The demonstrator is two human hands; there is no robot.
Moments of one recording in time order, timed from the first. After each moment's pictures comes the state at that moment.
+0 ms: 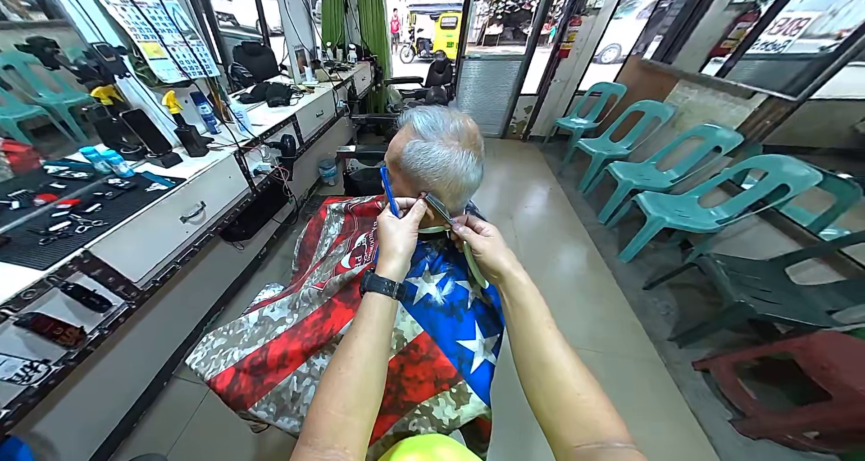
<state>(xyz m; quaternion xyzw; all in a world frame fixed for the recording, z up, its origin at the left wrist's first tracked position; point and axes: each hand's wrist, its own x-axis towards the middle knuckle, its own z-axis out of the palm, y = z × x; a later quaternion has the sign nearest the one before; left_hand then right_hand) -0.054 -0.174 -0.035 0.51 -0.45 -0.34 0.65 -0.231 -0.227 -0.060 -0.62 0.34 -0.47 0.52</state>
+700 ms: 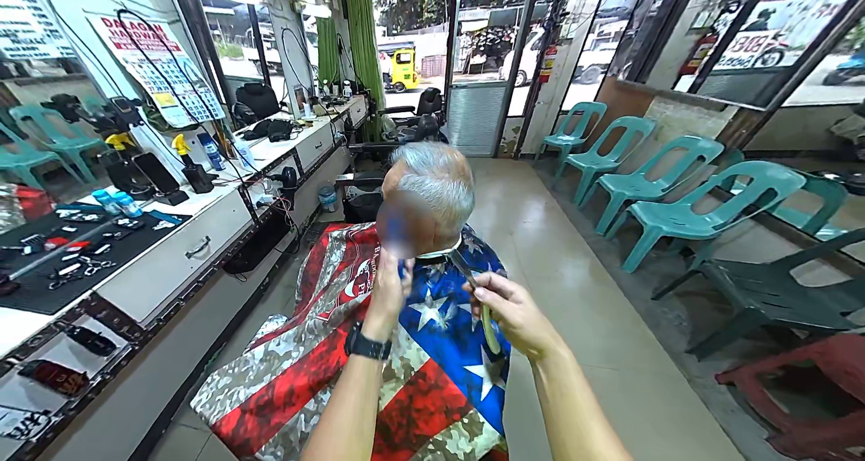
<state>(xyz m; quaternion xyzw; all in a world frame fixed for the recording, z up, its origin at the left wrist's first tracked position) -0.032 -0.157 -0.040 0.40 -0.50 -0.46 0.62 -0.262 -0.149 -0.056 -0.64 0.25 -0.49 0.55</state>
